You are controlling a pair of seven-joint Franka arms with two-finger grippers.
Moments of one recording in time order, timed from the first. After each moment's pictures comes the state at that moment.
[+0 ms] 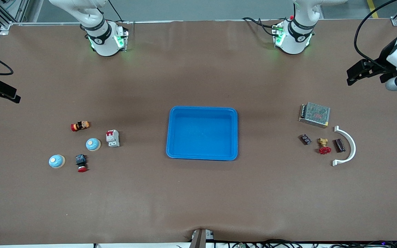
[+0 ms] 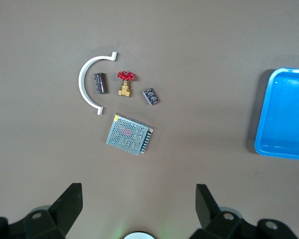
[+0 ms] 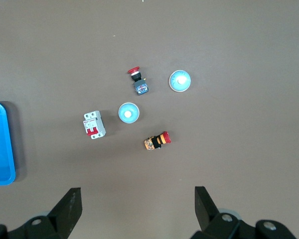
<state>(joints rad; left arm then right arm) -0.03 -0.02 -0.08 -1.53 0.04 1.46 -0.16 -0.06 0.07 -0.03 -1.46 0.00 1.51 -0.01</state>
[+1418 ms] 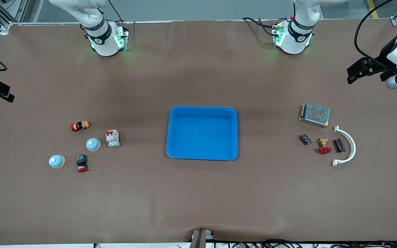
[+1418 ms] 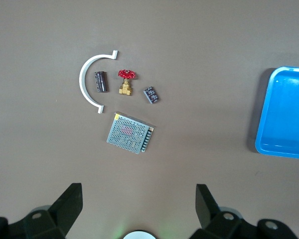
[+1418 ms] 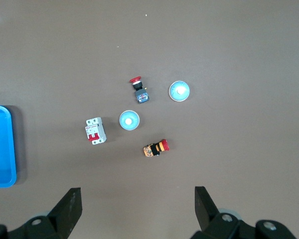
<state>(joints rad) -0.03 -0.03 -0.08 -1.54 0.04 1.46 -0.16 -0.05 0.07 -0.03 -1.43 0.00 1.52 -0.04</state>
